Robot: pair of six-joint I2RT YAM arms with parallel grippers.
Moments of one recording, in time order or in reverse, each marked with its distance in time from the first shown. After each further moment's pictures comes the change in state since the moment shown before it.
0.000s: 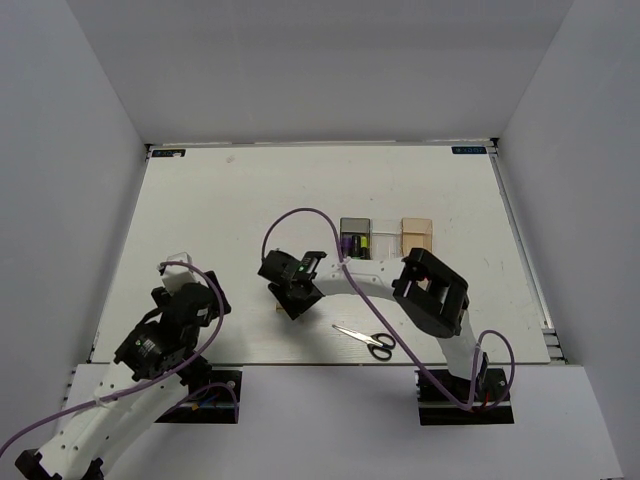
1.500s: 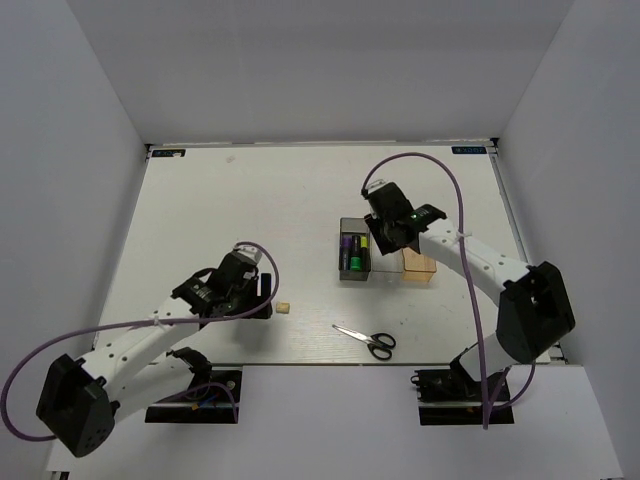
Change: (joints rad) left arm -0.005 0.570 0.037 0.266 0.561 0.177; right arm -0.540 -0.537 -0.315 0.019 0.153 -0.379
